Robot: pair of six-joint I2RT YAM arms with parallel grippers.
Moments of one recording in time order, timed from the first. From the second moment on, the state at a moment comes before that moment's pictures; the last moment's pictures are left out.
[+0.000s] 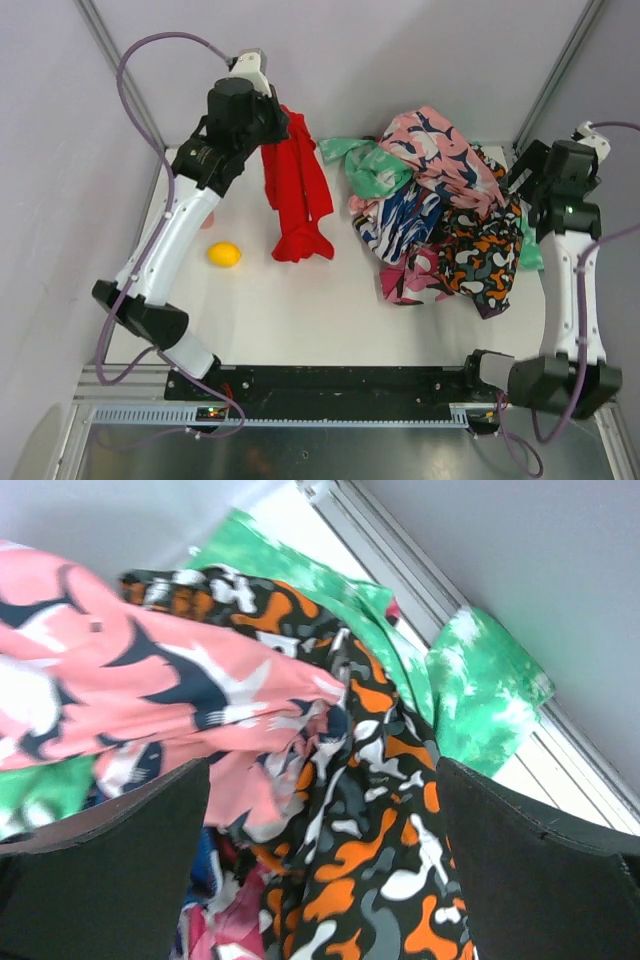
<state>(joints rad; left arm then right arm) -0.48 1.59 1.96 -0.61 -0.15 -0.33 -0.22 1.25 1.37 -0.65 0.23 0.37</state>
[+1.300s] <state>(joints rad) -0.35 0.94 0.97 -0.58 -0.05 -0.52 -0.08 0.53 0.77 -0.66 0.06 0.45</state>
